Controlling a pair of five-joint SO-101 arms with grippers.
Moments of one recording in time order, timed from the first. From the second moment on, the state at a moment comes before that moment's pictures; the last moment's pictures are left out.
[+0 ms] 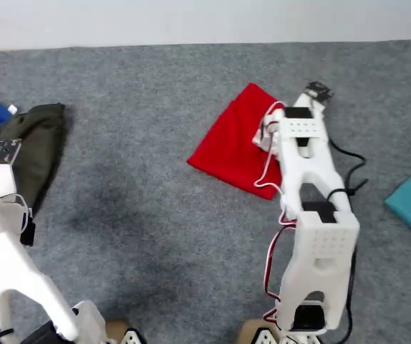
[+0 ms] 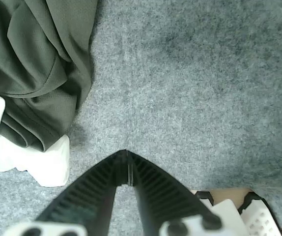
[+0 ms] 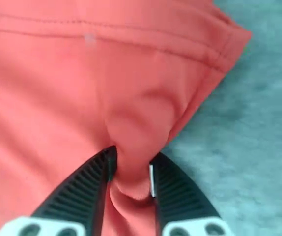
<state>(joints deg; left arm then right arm) -42.5 -25.3 25.1 98.8 -29.8 -2.7 35.2 -17.1 65.2 -36.6</state>
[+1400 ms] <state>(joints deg) -42.0 -25.3 29.2 98.8 -26.0 40.4 23.4 -23.0 64.1 -7.1</state>
